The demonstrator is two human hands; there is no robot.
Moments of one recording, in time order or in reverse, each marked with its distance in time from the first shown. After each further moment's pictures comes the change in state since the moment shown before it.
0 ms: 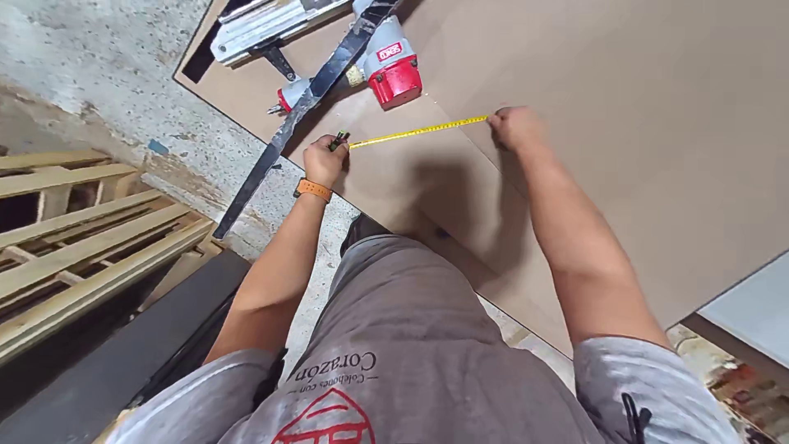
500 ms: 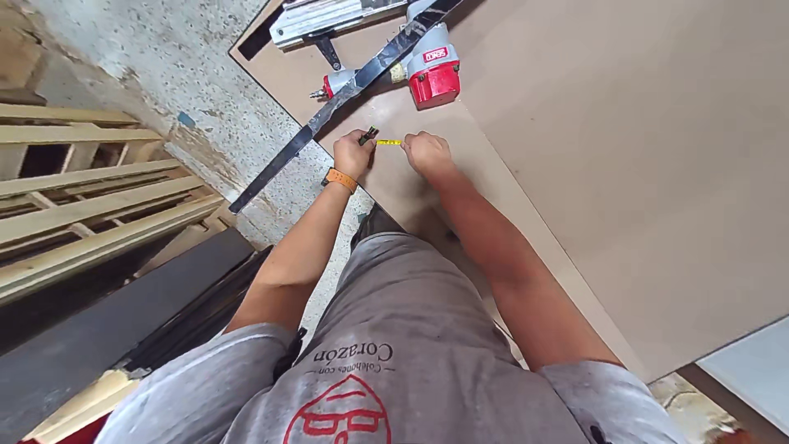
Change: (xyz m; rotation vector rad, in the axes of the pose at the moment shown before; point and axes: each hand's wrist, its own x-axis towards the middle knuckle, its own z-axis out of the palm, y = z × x) left_hand -0.013 0.001 -0.002 -0.026 -0.001 -0.040; right_hand -0.052 -0.238 0.058 -0.078 -0.100 -0.400
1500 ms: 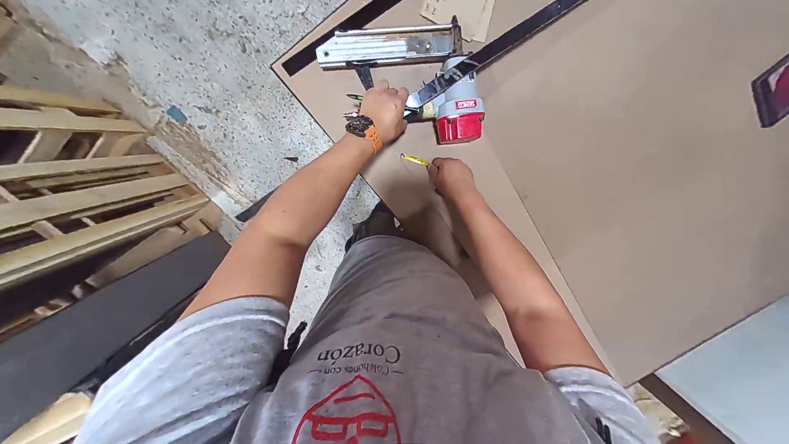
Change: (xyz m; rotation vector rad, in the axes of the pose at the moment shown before) left_hand 0.084 0.072 -0.090 0.608 -0.098 0.526; right_hand 0.003 -0.006 0.004 0.067 0.012 0.111
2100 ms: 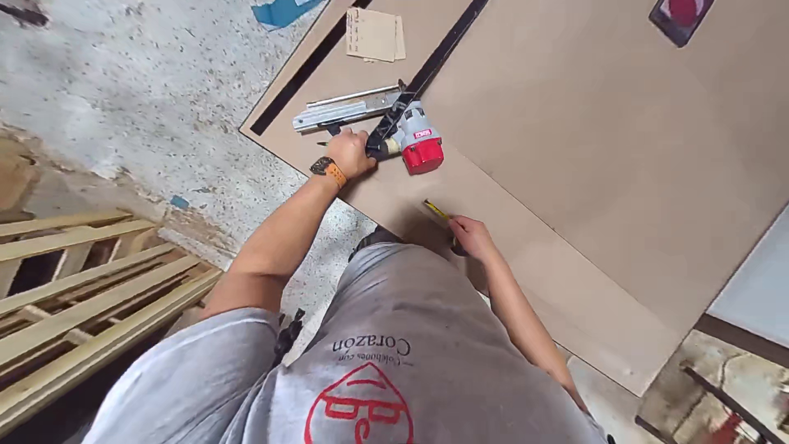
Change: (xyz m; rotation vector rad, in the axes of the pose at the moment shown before) left_hand -0.049 0.043 -0.006 0.027 -0.079 0.050; right_hand -0.201 0.085 0.076 0.637 0.222 0.138
